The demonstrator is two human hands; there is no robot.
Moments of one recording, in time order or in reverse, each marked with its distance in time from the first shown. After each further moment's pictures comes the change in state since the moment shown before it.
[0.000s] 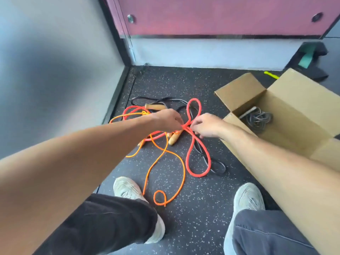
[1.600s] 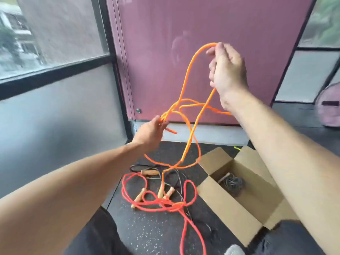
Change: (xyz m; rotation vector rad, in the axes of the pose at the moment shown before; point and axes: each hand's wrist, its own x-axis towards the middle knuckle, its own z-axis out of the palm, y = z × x) left_hand -0.122 0.034 -0.121 -0.315 0.886 0.210; right_hand -0.222 -0.155 -0.244 0.848 0.995 -0.733
